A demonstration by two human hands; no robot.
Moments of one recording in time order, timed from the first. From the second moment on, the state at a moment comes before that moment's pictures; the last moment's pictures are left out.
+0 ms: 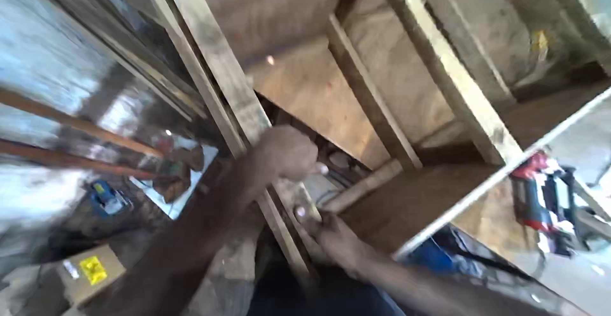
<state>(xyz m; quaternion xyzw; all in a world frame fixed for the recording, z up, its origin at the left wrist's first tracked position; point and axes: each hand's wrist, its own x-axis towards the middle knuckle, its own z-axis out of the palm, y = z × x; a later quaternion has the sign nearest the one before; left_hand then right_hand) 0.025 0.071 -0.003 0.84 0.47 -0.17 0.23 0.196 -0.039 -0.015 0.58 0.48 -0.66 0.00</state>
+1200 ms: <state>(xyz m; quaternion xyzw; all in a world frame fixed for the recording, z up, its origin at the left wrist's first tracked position) 0.036 0.001 -0.005 0.90 0.41 -0.10 0.12 0.215 -0.063 -0.019 0.49 0.54 -0.67 -0.15</state>
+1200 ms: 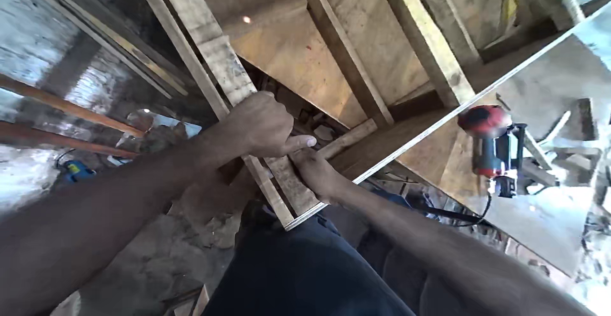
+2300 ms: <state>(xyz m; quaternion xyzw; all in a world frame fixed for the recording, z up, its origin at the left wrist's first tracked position) 0.018 -0.012 -0.012 0.94 0.32 -0.02 0.13 0.275 -0.095 -0.001 0.34 0.91 -0.20 0.10</state>
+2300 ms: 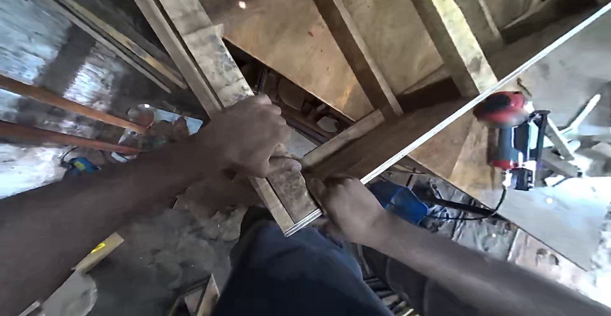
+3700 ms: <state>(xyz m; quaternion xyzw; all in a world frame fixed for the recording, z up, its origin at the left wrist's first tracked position) 0.021 -0.025 -0.006 0.92 0.38 -0.04 0.10 0.272 -0.055 0.017 0.33 0.82 -0.44 0.16</state>
